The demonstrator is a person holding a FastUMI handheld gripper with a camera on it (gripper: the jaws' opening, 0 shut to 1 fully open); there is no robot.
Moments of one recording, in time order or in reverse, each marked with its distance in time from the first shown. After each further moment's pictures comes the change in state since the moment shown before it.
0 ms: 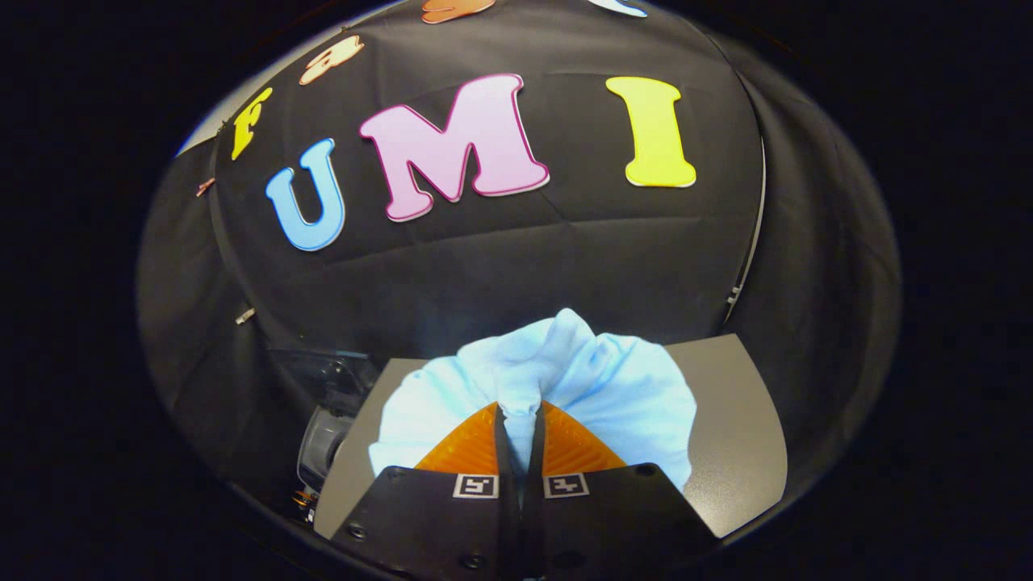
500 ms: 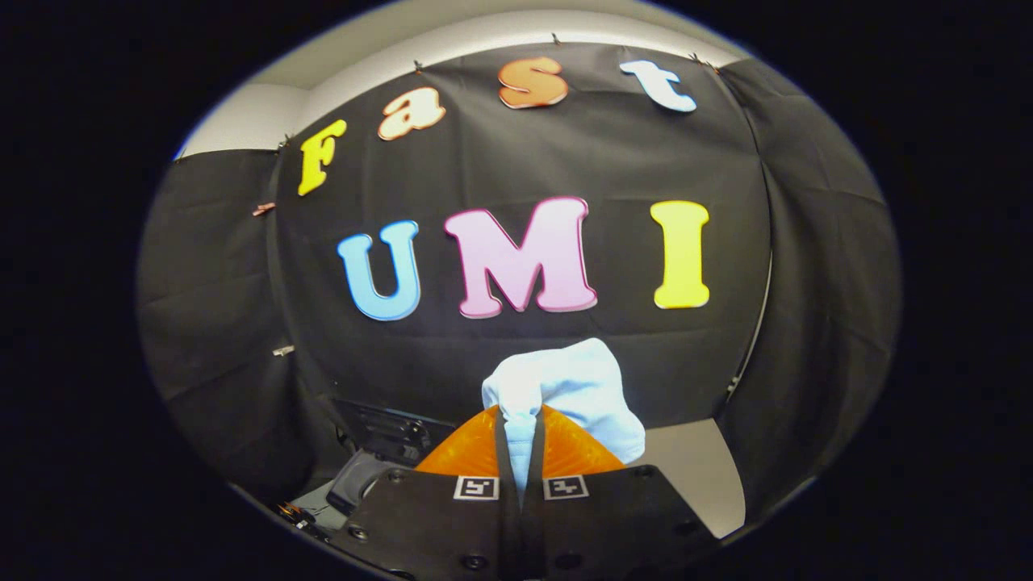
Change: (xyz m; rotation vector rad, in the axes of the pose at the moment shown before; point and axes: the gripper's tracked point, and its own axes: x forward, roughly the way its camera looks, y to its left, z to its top) arm -0.122 0.116 0.090 -0.138 -0.319 0.086
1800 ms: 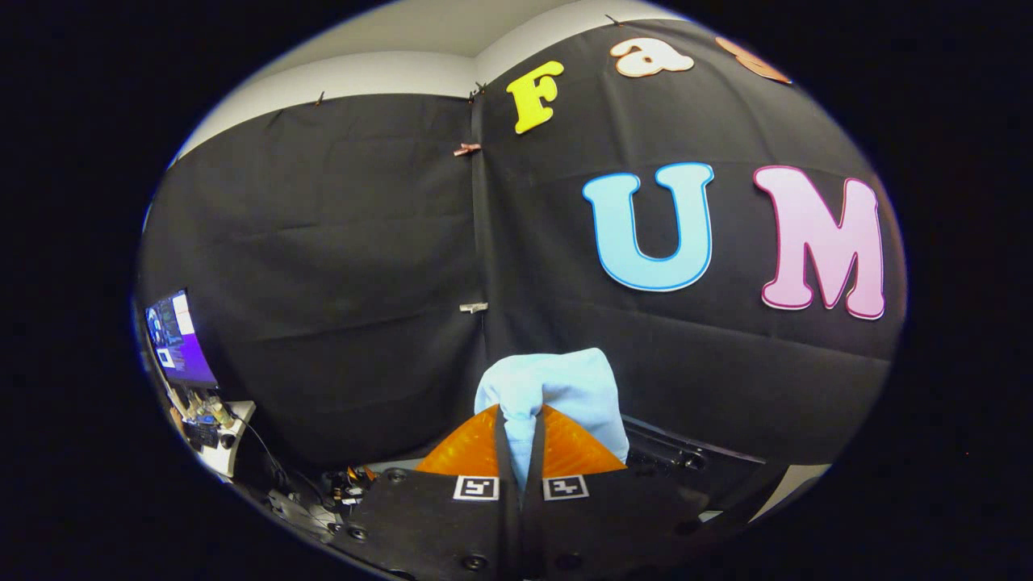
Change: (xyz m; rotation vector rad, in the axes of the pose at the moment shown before) arm 0.107 0.339 -0.157 -0.149 0.166 0.678
